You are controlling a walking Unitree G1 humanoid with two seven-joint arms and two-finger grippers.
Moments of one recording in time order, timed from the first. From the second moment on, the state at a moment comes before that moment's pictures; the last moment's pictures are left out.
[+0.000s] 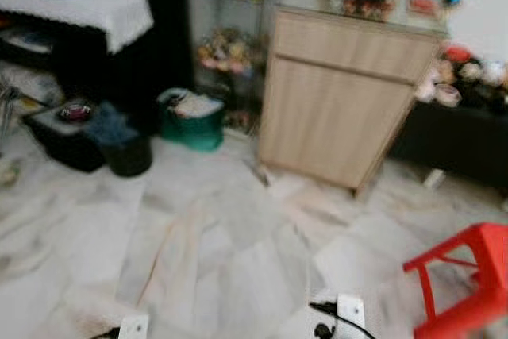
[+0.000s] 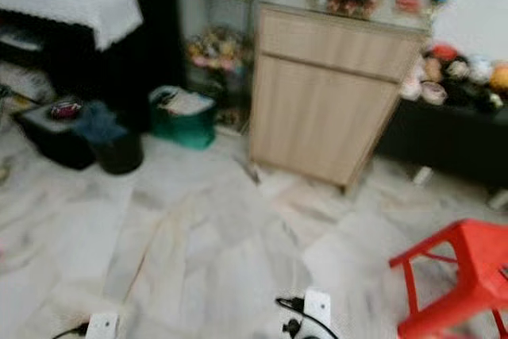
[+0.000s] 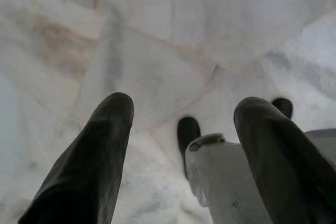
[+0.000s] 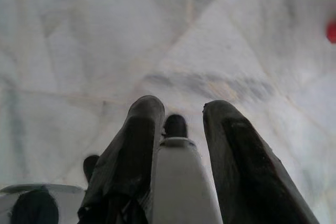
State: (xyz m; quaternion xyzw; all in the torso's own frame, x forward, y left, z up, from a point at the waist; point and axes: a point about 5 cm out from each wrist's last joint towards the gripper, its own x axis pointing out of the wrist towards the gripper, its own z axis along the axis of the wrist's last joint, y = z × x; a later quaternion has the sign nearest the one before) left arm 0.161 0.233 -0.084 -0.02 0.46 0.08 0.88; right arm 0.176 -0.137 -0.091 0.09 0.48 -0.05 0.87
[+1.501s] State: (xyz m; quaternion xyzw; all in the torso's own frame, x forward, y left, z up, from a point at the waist) left arm 0.178 0.213 -0.080 -0.02 0.44 0.05 0.90; right arm 0.172 -0.152 -0.092 0.08 0.47 -0.10 0.87
